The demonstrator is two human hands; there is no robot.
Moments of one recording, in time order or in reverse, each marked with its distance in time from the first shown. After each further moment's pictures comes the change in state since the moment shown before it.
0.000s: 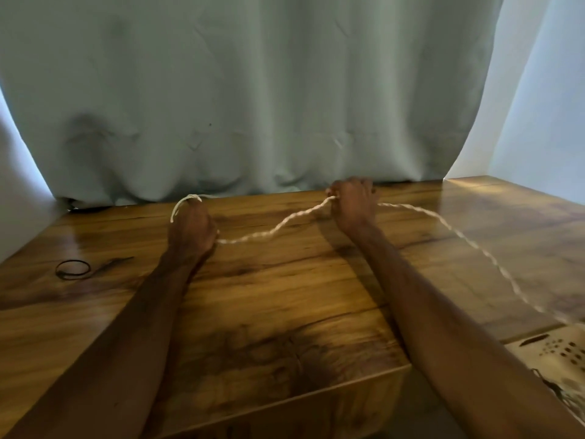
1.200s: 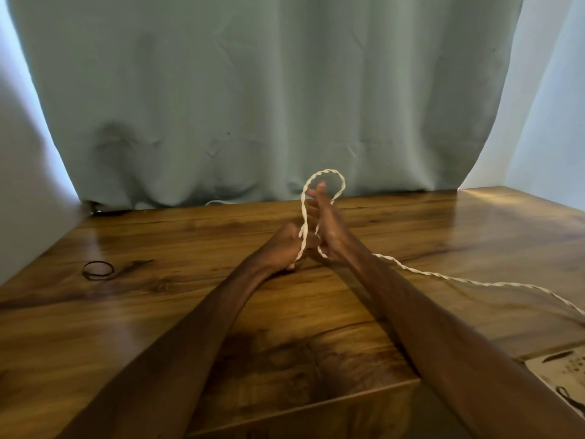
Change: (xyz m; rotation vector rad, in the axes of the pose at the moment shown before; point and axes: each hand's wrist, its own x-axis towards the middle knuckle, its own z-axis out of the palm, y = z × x) left_hand -0.056 0.120 0.003 -0.946 -0.736 0.080; right_hand -0.034 -0.081 -0.002 1.461 -0.407 0.349
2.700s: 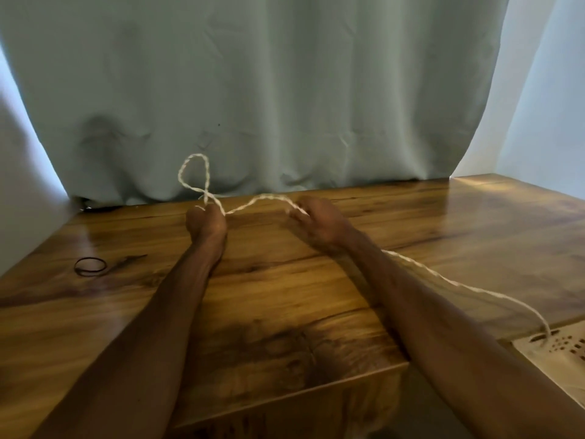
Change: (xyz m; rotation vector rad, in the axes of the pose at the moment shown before) left_hand 0.010 -0.031 -0.094 -0.131 1.106 -0.341; right_hand 0.016 0.015 -0.035 -1.117 -0.218 -0.518
